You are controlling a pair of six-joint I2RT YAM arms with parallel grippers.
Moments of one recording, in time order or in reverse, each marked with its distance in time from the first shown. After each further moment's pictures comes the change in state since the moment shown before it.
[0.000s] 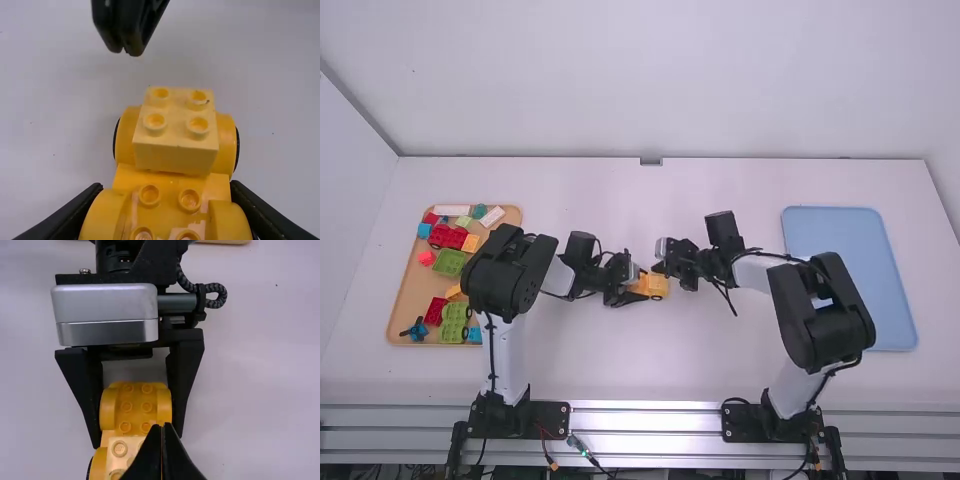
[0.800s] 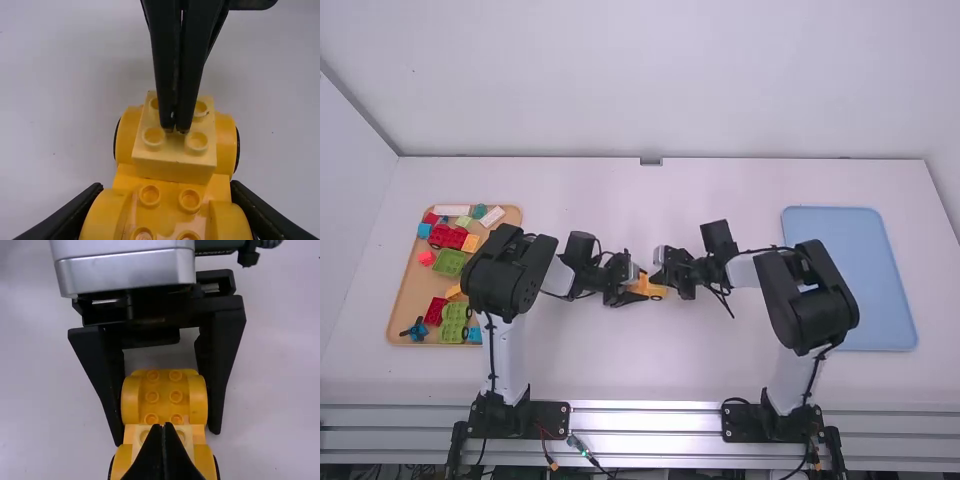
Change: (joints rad) left arm 0.003 0.000 0.000 -0.001 0.003 0.003; right arm 0.018 0.105 -0.002 0.001 -0.030 0.014
